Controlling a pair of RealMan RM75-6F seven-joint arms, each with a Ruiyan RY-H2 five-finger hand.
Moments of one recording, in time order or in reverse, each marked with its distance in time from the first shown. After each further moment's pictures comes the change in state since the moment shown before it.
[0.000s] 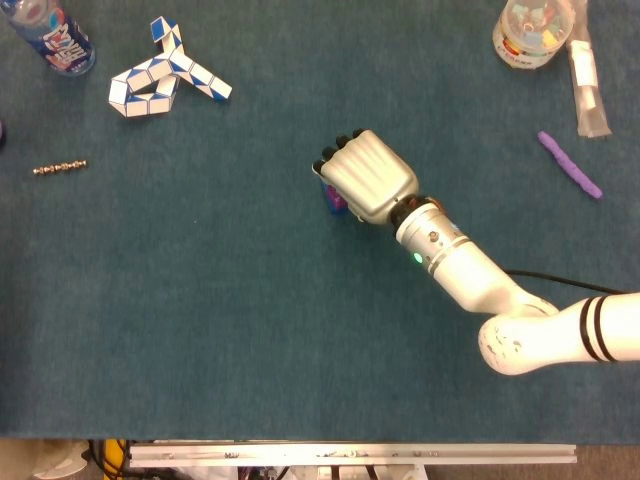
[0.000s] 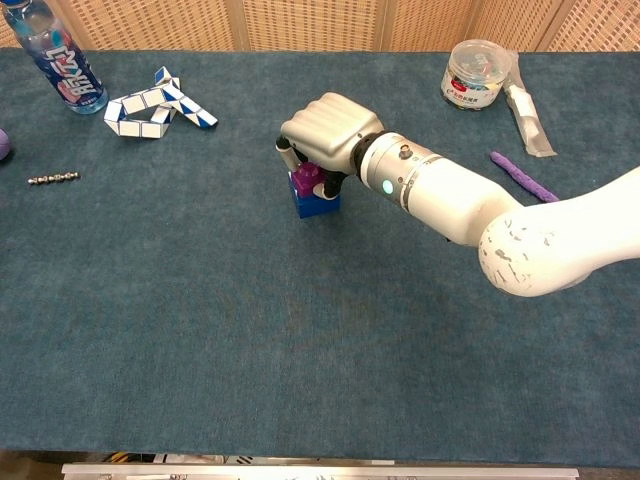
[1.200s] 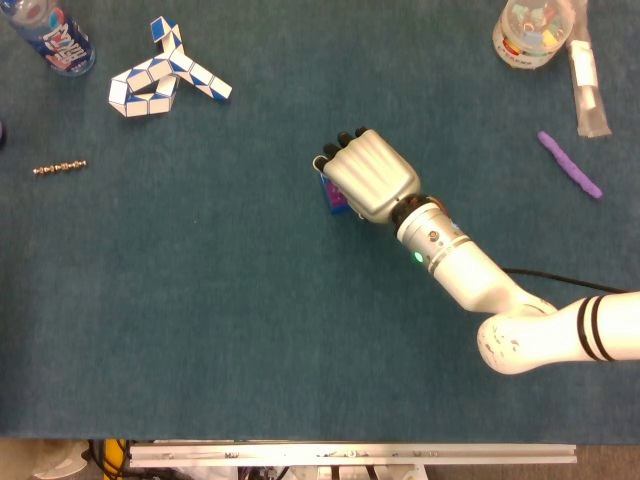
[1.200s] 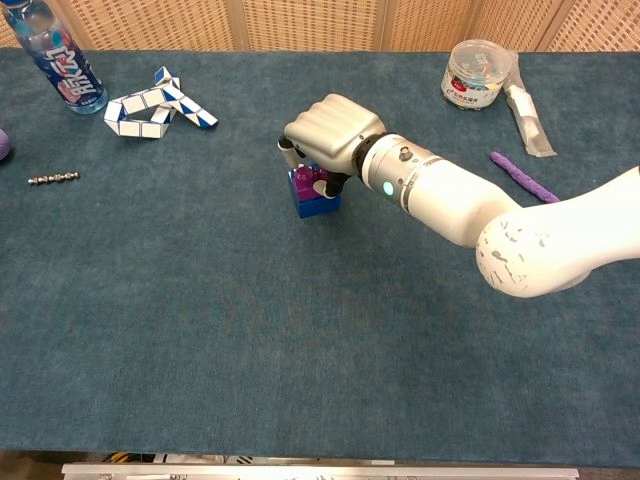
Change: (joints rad) left arm 0.005 0.004 0.001 -0.004 0.001 -0.002 -0.005; right arm 0.011 -0.006 -0.014 0.012 0.017 0.010 -0.010
